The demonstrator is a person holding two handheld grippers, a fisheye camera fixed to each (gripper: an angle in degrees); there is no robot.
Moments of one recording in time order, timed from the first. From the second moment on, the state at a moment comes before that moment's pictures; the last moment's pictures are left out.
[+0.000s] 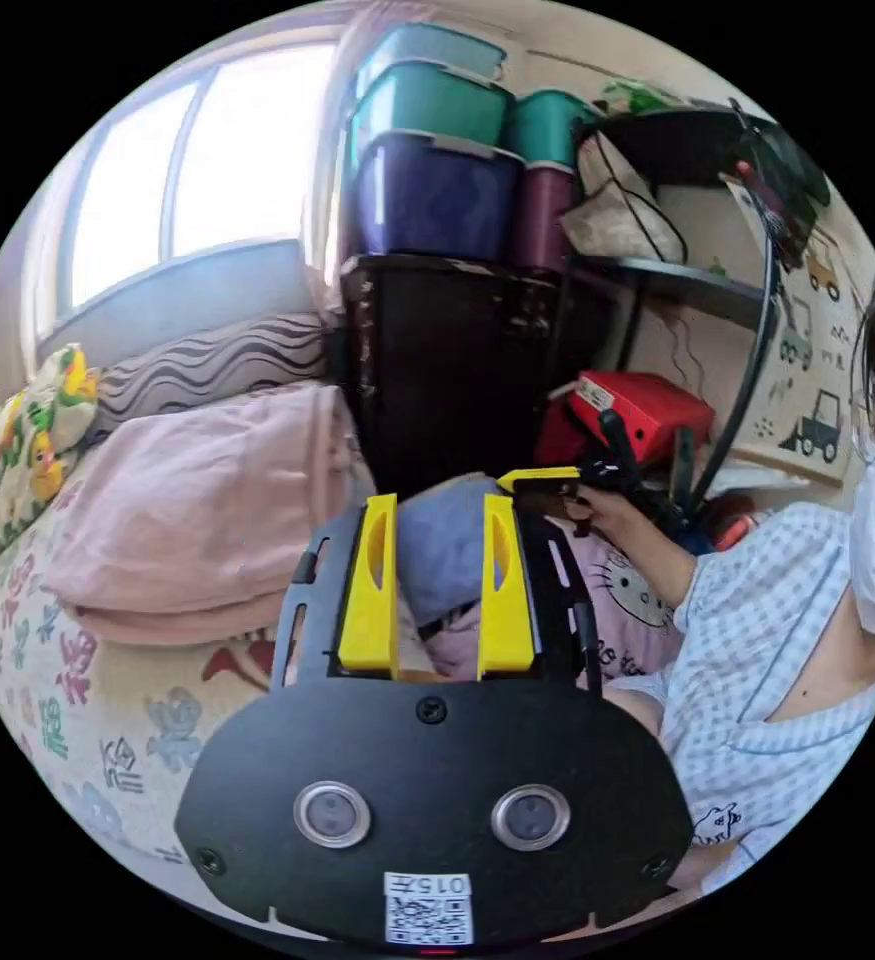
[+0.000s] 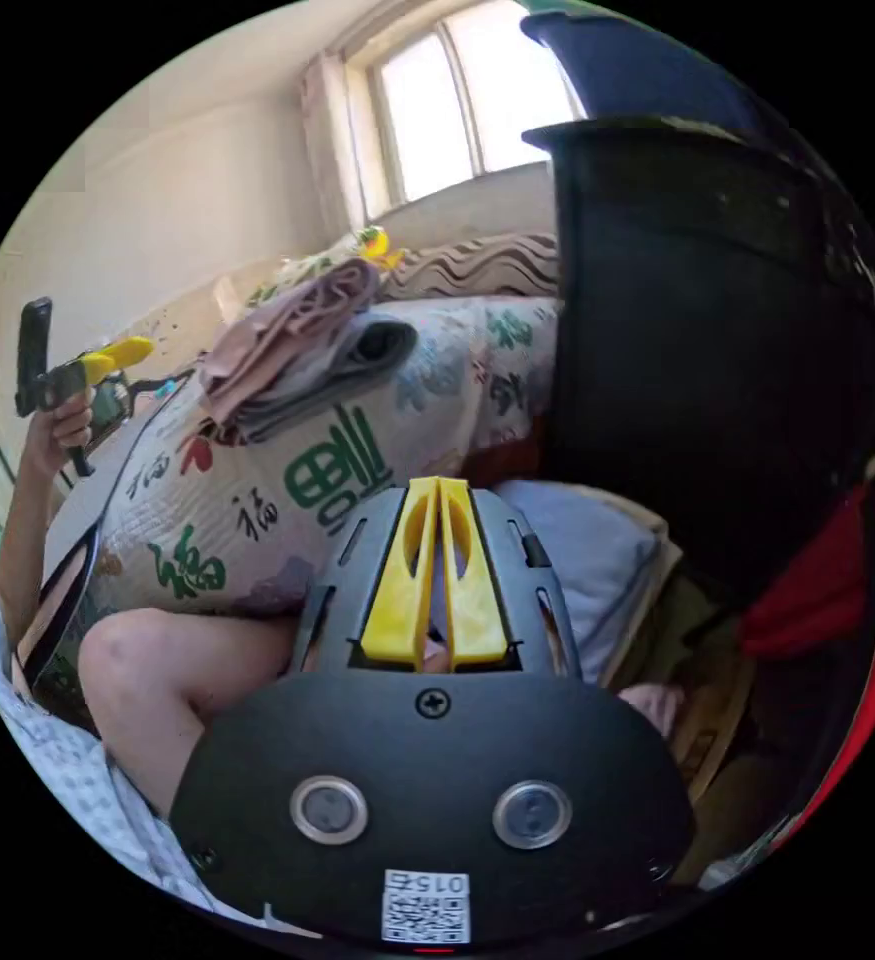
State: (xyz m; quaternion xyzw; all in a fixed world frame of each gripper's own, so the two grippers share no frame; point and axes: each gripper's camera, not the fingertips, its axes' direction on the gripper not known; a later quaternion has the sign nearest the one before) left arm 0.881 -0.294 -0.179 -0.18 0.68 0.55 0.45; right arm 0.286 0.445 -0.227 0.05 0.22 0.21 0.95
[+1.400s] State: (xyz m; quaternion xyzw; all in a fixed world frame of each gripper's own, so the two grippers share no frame) left arm 1.049 -0.003 -0.311 -0.26 0.46 0.65 0.54; right arm 0.509 0.489 -0.062 -0.26 0.19 0.31 0.89
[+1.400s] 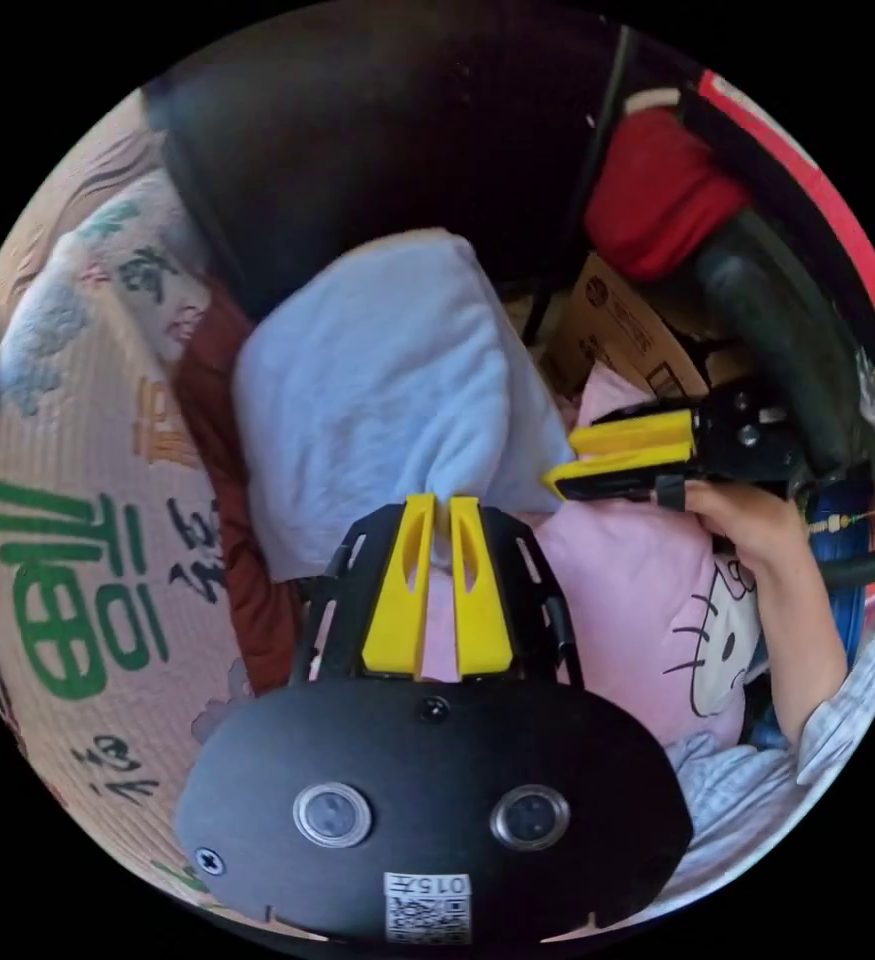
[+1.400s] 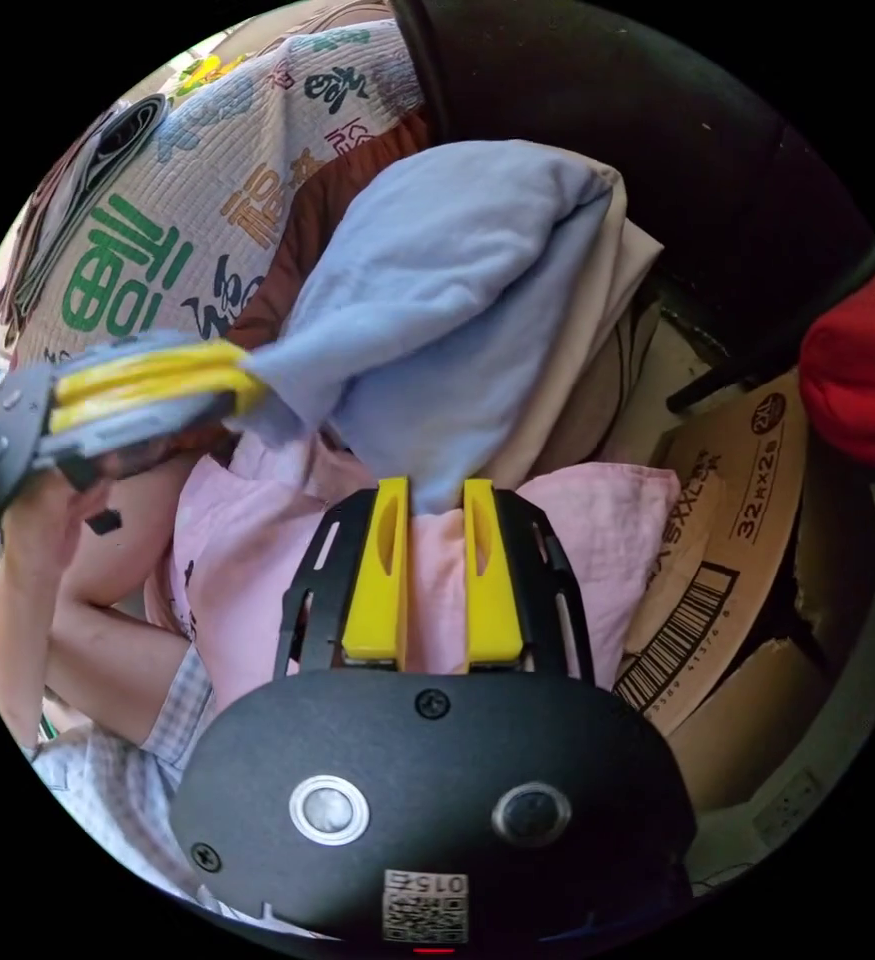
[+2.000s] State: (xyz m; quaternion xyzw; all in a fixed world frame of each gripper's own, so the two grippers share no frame) left arm 0.668 -0.212 -0.324 0.01 0.51 0.46 0.73; right arm 0.286 0.470 -0.215 0.05 0.37 0.07 0.93
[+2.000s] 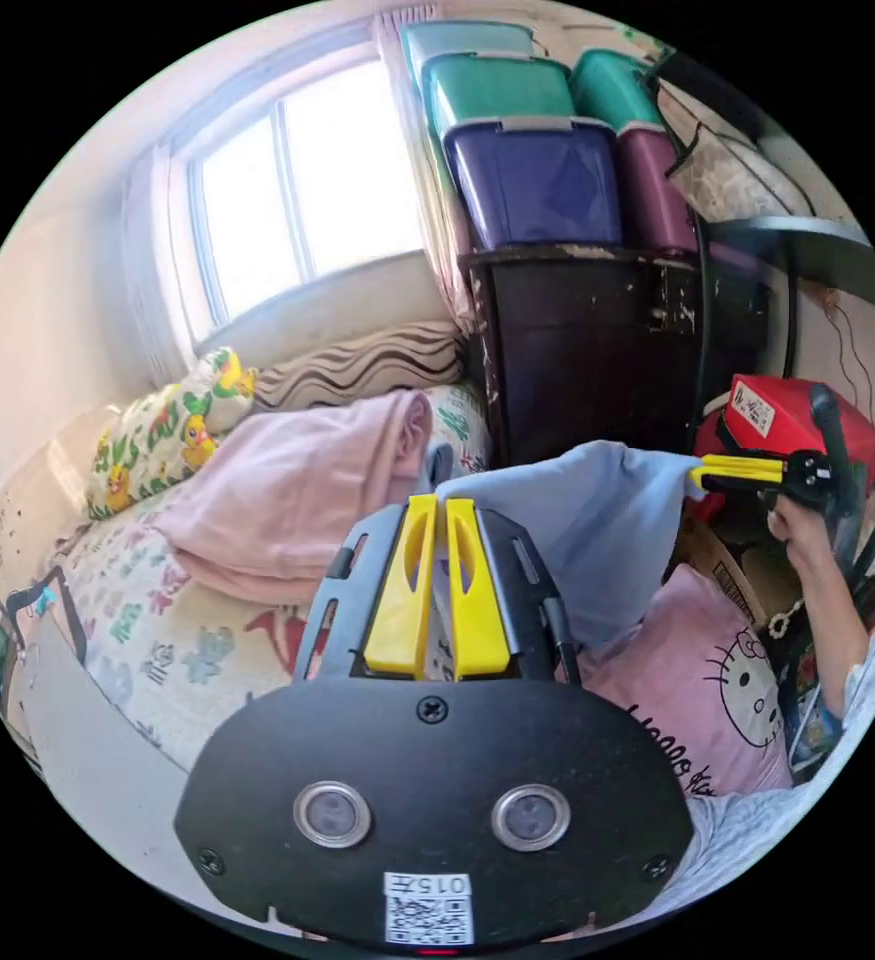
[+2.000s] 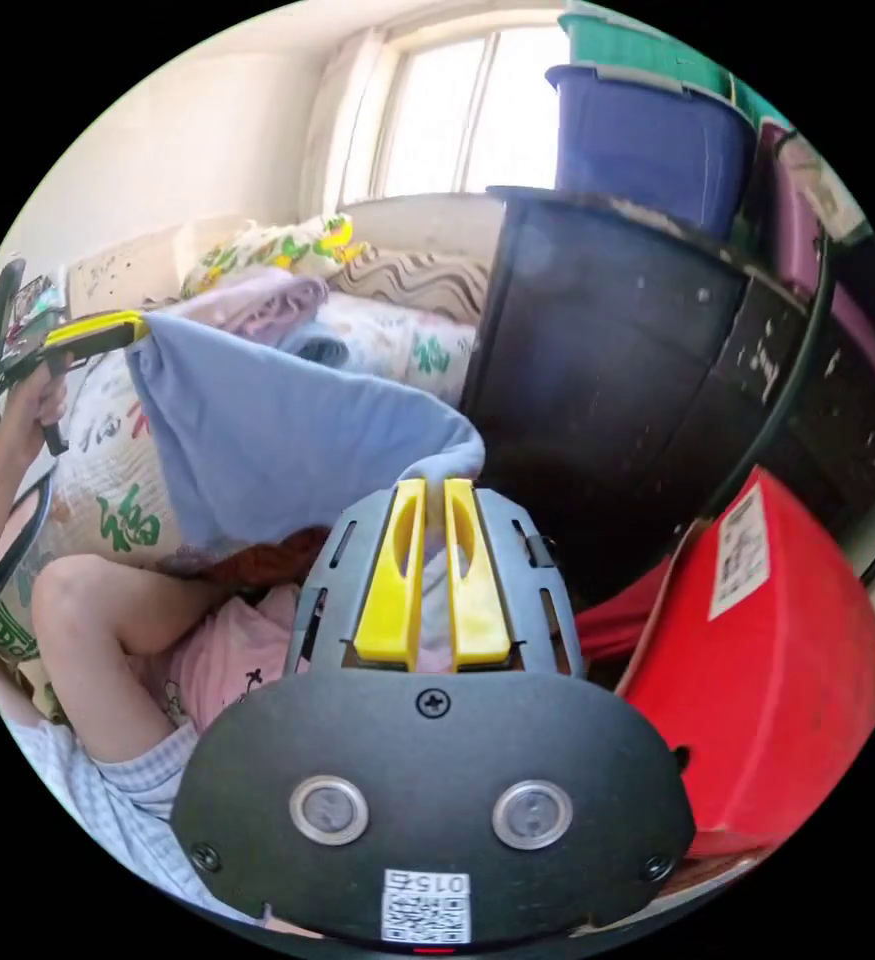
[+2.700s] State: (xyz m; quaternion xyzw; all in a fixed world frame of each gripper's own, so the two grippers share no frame) left arm 0.037 -0.222 -0.485 0.31 0.30 0.35 0.83; right arm 0.013 0.472 -0.330 0.37 0.10 -0.18 0.90
